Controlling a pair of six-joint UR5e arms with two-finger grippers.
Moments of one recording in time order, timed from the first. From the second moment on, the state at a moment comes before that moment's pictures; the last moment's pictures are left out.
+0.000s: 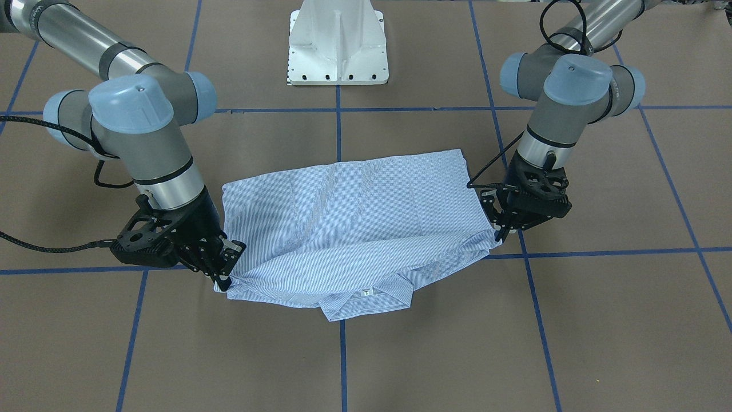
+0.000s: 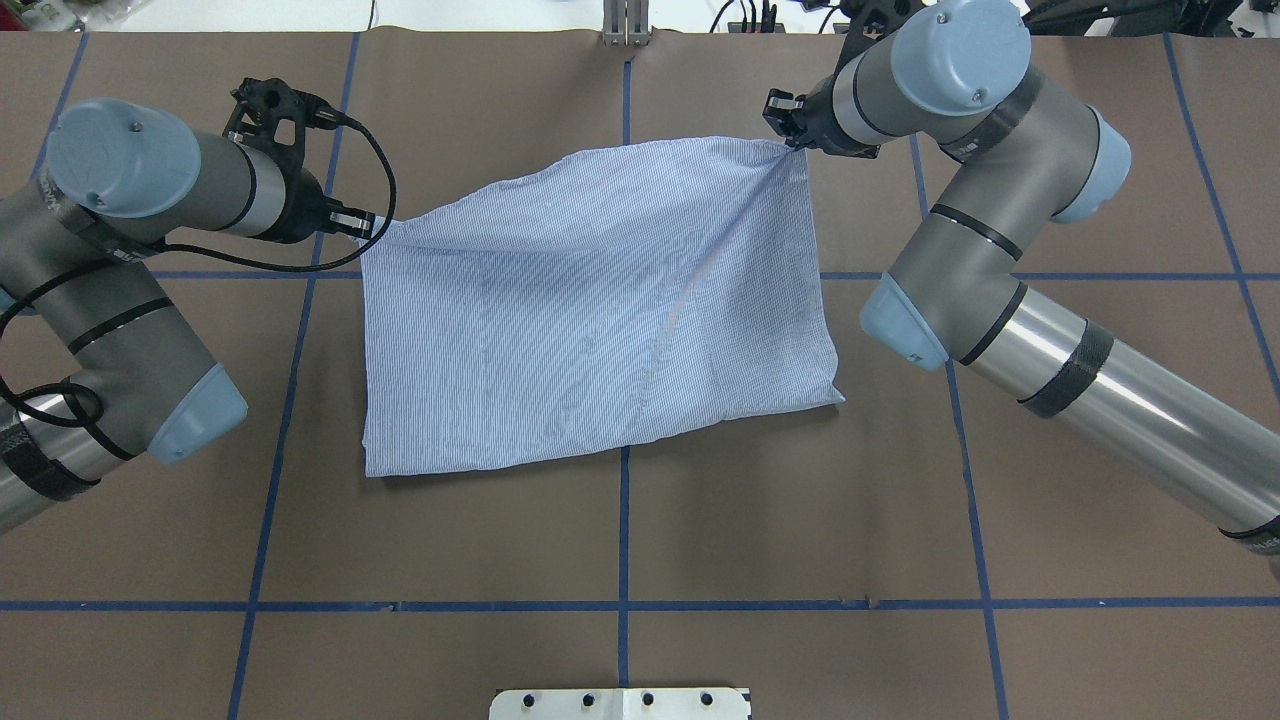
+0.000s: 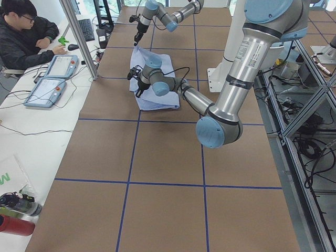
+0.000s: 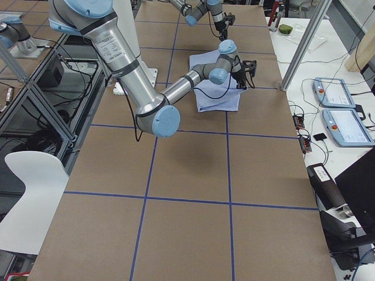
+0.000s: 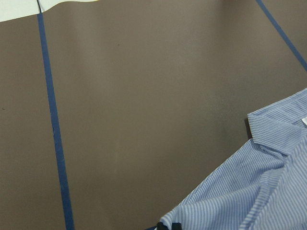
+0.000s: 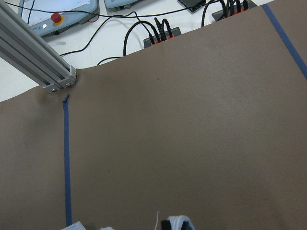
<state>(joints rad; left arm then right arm) -0.81 -1.97 -1.66 -2.05 -1.81 -0.78 0.82 -0.93 1.48 -1.11 1.77 1.35</state>
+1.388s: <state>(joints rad) -0.65 -1.70 -1.89 -2.16 -1.79 -0.97 0.93 -1.07 1.54 -1.07 1.94 1.16</state>
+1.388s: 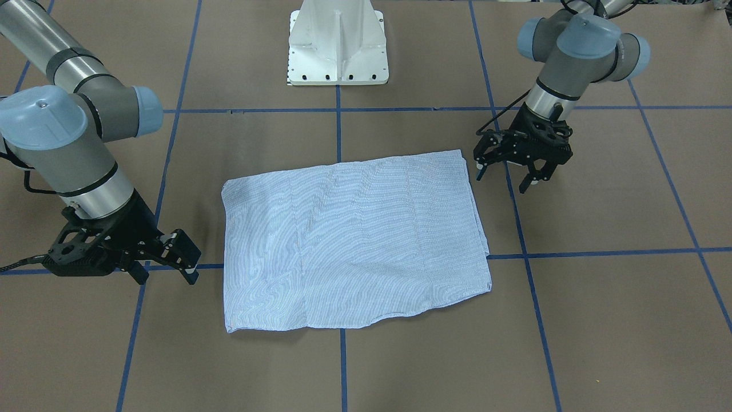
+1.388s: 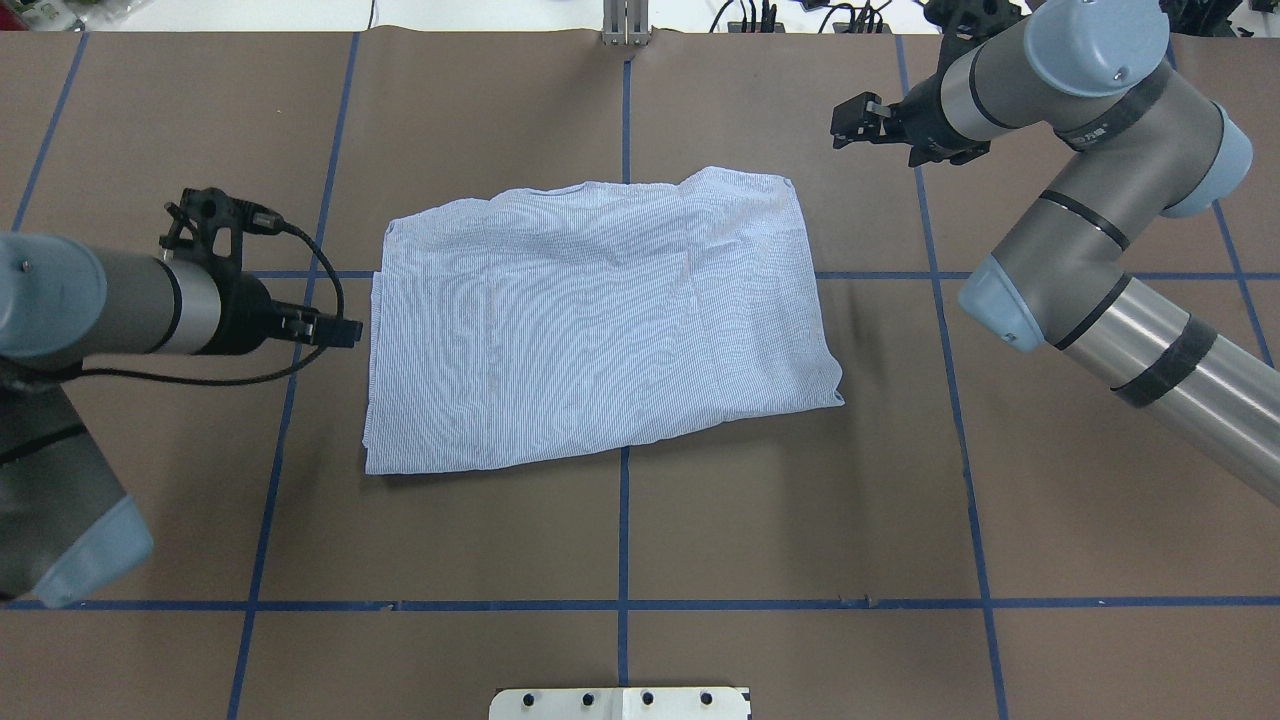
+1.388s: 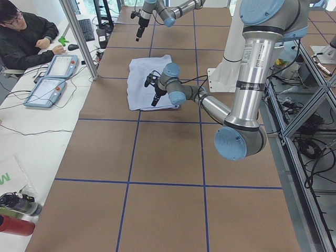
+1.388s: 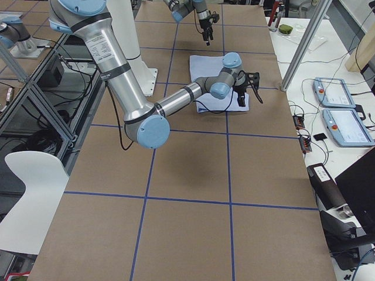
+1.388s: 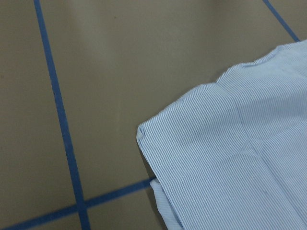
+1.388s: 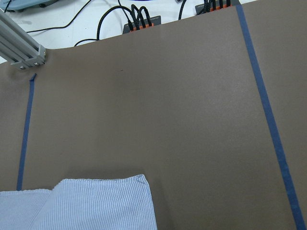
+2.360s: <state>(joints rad) -0.41 -1.67 -1.90 -2.17 -1.64 -1.23 0.94 -1.08 1.55 -1.07 1.93 1.15</state>
